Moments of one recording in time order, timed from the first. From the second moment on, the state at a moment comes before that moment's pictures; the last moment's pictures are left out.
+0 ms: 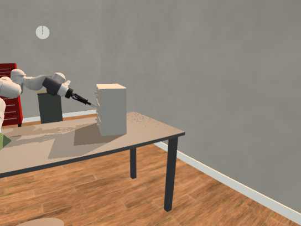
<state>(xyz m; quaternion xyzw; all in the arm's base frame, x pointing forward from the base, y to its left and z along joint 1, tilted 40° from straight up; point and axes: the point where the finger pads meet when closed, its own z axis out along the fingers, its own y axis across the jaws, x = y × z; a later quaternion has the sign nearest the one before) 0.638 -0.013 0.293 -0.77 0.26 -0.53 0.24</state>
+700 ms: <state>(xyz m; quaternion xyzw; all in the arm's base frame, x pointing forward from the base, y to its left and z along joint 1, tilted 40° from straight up) 0.616 -0.005 0.291 -0.77 0.26 -0.53 0.24</state>
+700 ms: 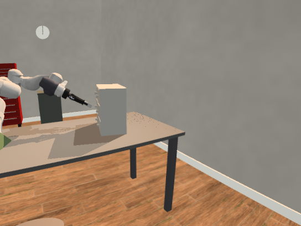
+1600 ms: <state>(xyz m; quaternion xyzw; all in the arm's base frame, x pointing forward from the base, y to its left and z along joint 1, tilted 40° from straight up) 0.544 0.004 0.301 -0.77 0.25 -0.54 0.24</state>
